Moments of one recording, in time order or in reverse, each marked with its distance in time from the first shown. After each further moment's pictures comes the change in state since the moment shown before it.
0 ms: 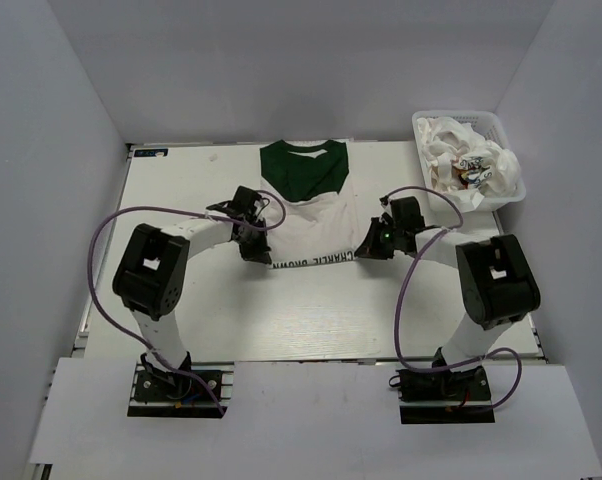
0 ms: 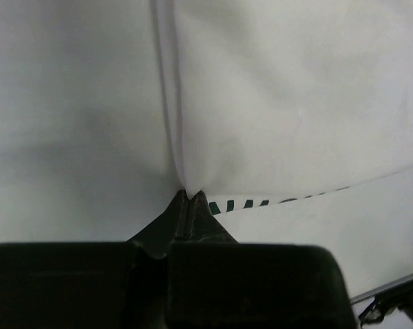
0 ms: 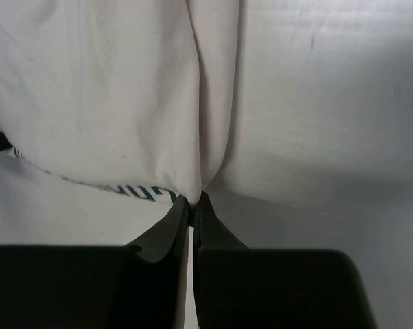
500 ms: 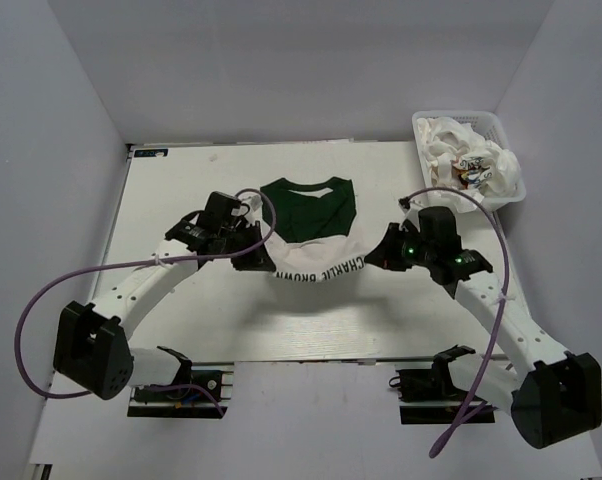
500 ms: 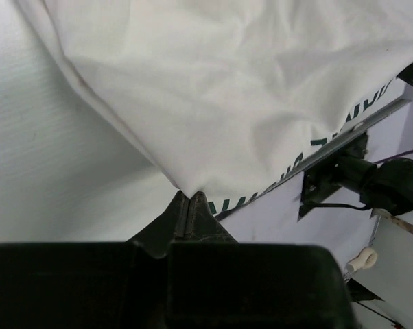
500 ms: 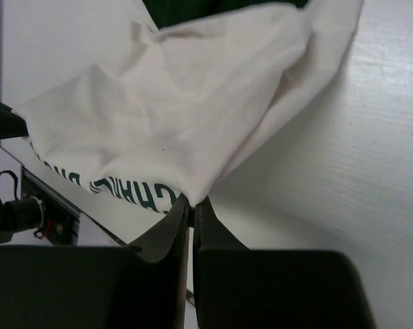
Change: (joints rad) left arm -0.054 -0.554 -0.215 -0.138 0.230 -0.004; right arm 0.054 -0.698 -0.176 -0.331 -0.034 -0.013
